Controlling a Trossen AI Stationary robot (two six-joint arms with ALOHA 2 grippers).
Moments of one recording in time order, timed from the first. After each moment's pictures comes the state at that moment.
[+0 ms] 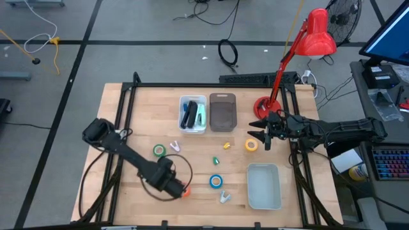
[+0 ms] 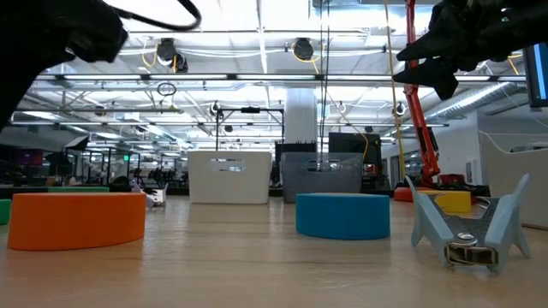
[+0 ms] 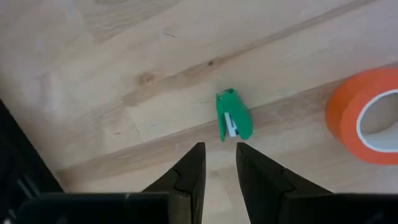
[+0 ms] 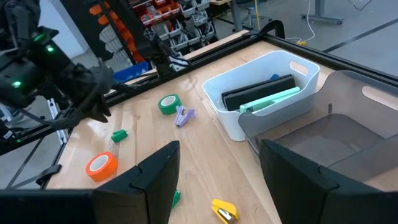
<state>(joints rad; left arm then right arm) -0.58 1.84 1.37 -1.26 0.06 -1.78 0.01 0.55 0.37 -0.05 0.18 0.40</state>
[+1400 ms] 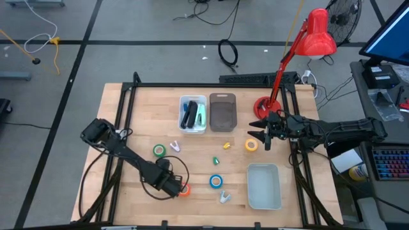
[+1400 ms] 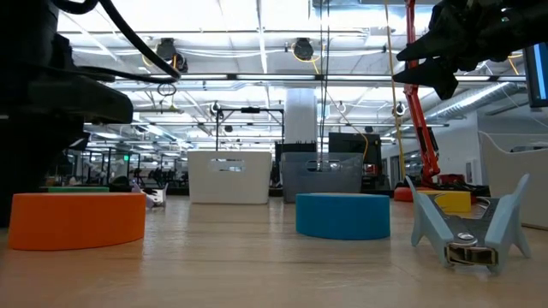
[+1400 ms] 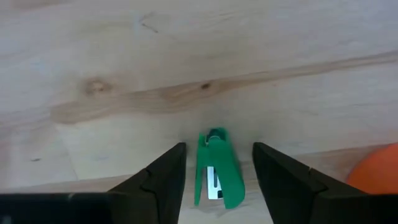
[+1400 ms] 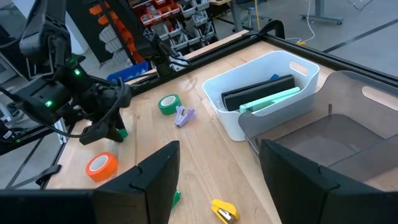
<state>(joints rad) -0.58 1.84 1.10 -0.85 0.02 -1.99 0.01 0.55 0.37 -0.05 0.18 0.40</state>
